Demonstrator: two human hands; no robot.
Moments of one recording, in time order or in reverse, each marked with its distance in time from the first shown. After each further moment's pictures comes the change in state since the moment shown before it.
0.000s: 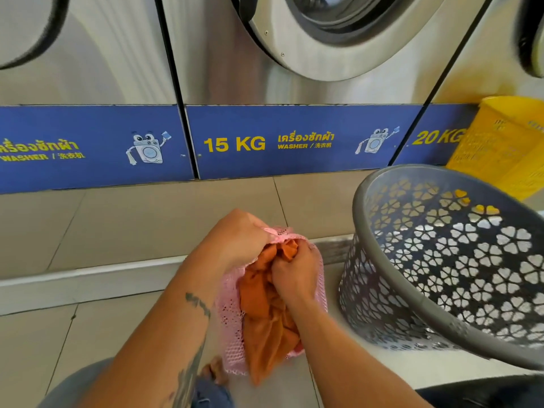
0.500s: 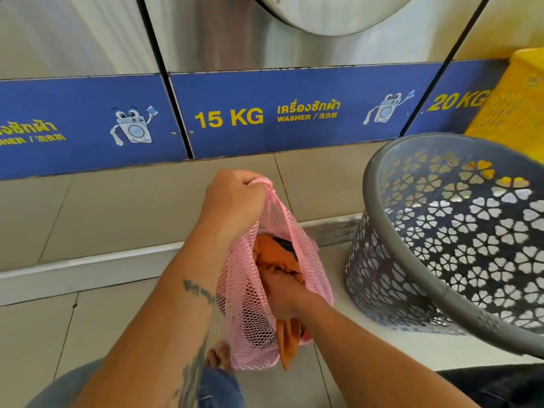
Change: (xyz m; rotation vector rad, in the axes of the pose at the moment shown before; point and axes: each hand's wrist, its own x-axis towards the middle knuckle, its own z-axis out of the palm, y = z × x) left_hand 0.030 0.011 0.006 -0.231 0.281 0.068; right_hand 0.011 0.077 0.033 -0.709 -0.899 -0.247
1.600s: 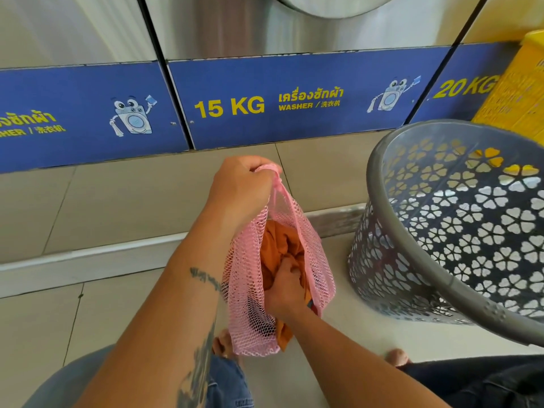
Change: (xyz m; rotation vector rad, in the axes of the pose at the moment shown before) left_hand 0.001 0.004 0.006 -0.053 -0.032 0.033; right_hand -0.027 -0.027 0.018 0.442 0.310 0.354
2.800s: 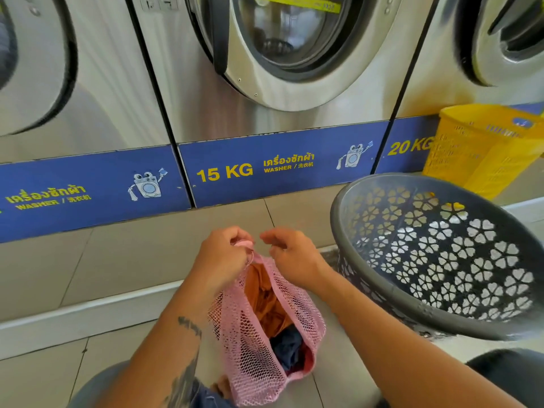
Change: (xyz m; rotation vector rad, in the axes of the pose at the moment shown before) left_hand -0.056 -0.007 -0.022 0.155 -0.028 0.023; right_hand -0.075 -0.085 -0.155 0.139 0.126 -0.480
